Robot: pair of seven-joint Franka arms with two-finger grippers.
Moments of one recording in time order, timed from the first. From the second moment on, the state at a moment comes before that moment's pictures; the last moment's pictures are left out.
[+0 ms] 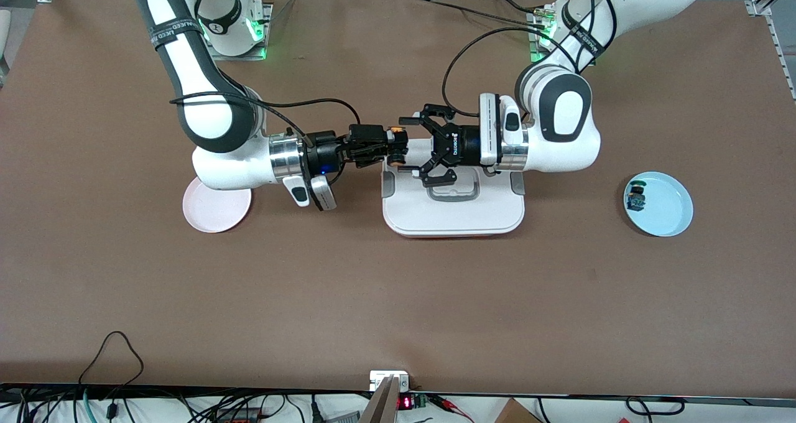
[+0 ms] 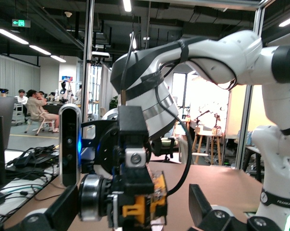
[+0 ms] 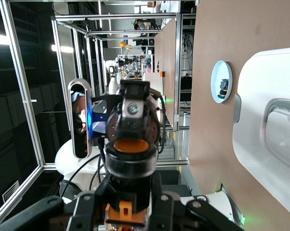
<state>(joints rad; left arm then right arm) 0.28 0.49 -0.86 -1.87 -1.65 2.17 2.25 0.46 0.46 -0.01 -1.69 1.68 1.82 -0.57</state>
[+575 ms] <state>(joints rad) 0.35 0.48 -0.86 -1.83 -1.41 2.10 2.03 0.43 0.45 -0.02 -1.69 1.66 1.80 -0.58</state>
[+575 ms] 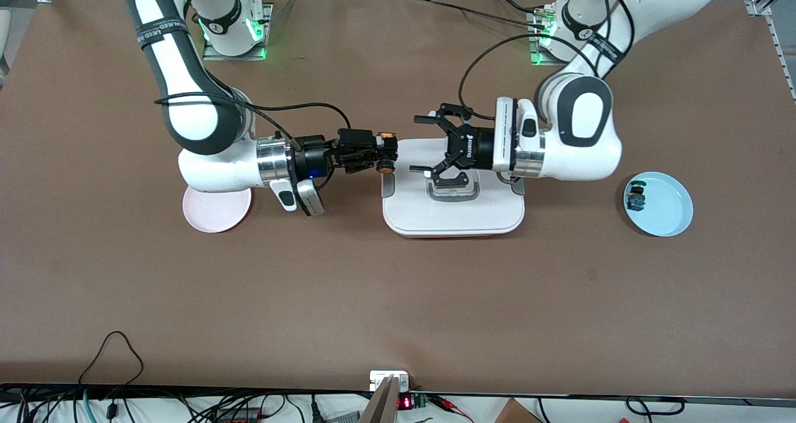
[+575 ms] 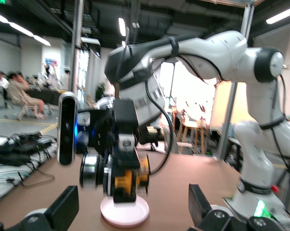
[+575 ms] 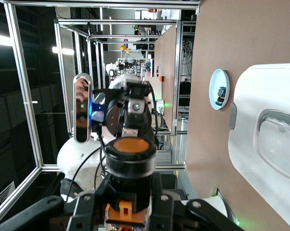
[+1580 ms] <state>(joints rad) 0.55 0.36 -0.86 -1.66 -0.55 1.56 1.17 0.20 0.38 -0.03 -1.69 1.23 1.58 -0.58</state>
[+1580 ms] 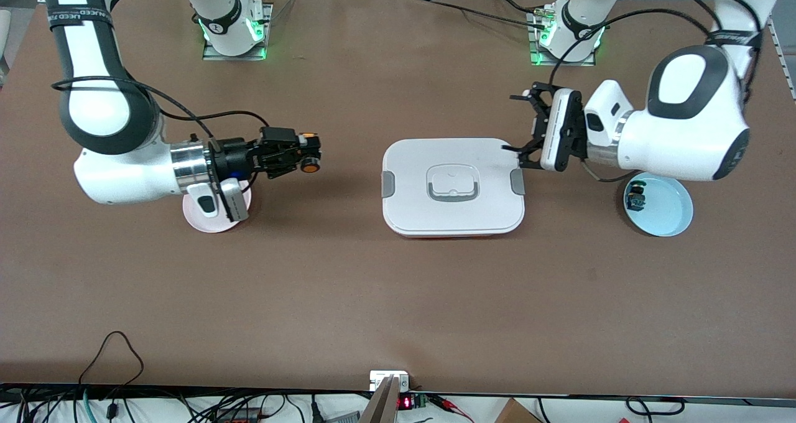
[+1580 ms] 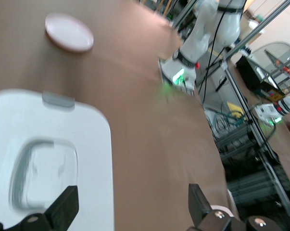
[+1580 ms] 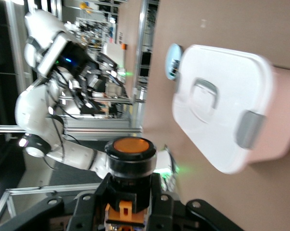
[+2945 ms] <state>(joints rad) 0.27 0.26 -0.54 -1.35 0.17 1.33 0.08 0.15 0.33 -0.02 -1.83 -0.06 2.01 -1.14</state>
